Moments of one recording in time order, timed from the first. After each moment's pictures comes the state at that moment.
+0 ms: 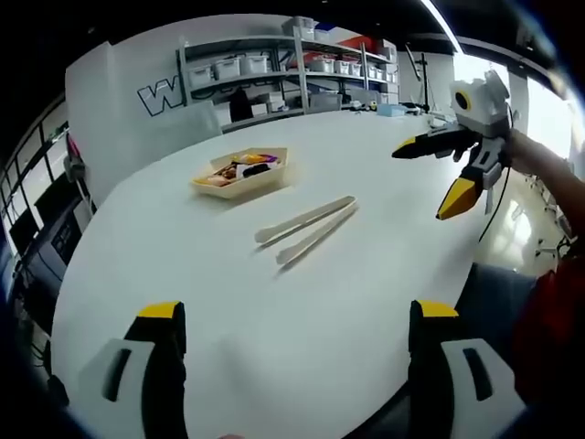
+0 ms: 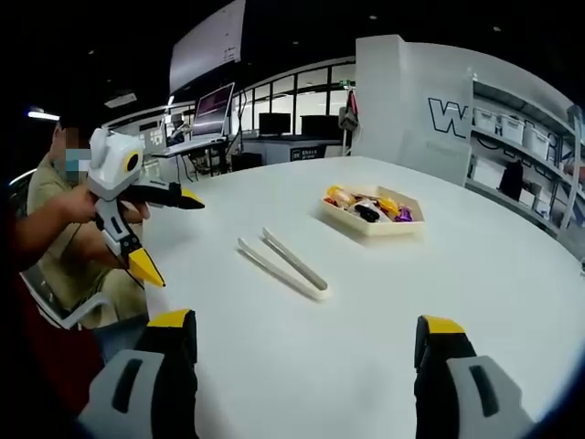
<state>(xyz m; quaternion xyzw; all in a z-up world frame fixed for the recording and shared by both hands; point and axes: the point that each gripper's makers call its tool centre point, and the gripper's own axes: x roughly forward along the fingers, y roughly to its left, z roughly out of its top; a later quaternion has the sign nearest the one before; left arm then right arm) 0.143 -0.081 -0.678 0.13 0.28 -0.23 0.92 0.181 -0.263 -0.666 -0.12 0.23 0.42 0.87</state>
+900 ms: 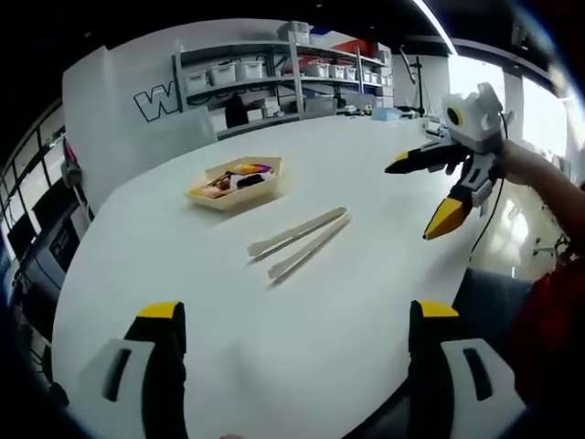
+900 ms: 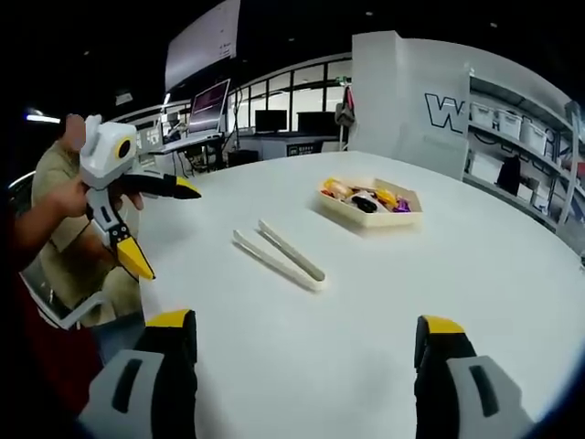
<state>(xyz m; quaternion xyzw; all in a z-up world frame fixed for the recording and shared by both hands) 0.142 -0.092 -0.671 0.13 0.27 -0.24 0.92 0.181 -0.264 -0.676 -0.12 0.24 0.41 0.87</state>
